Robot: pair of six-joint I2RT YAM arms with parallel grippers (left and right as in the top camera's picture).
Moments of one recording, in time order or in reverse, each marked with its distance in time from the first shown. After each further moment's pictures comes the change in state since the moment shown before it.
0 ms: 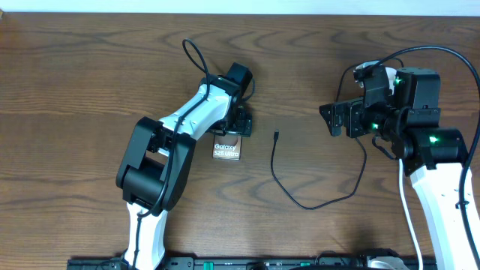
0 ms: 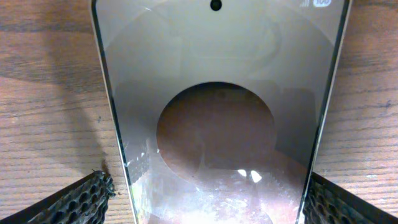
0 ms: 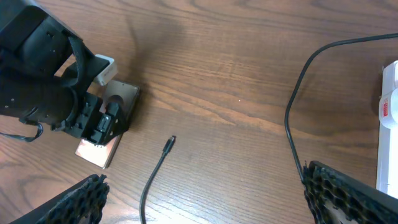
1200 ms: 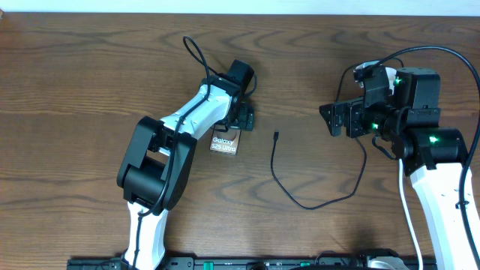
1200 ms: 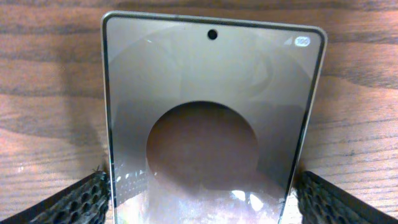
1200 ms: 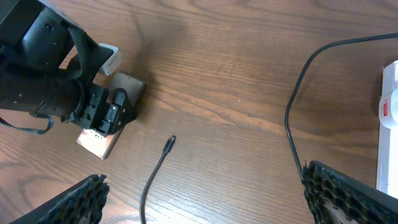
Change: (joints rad) left arm 0.000 0.006 0.000 0.107 -0.023 0.003; right arm 0.000 0.000 0.000 0.000 0.000 0.000
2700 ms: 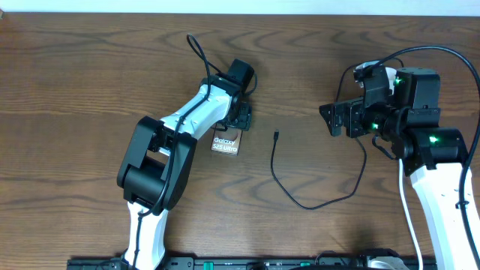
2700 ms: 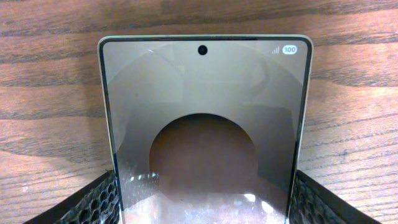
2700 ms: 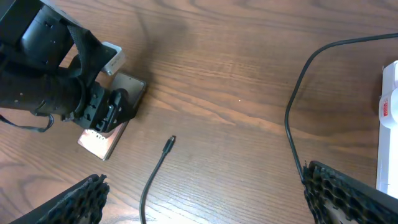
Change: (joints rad) left arm 0.000 0.002 0.000 0.018 0.000 0.076; right arm 0.000 0.000 0.000 0.000 0.000 0.000
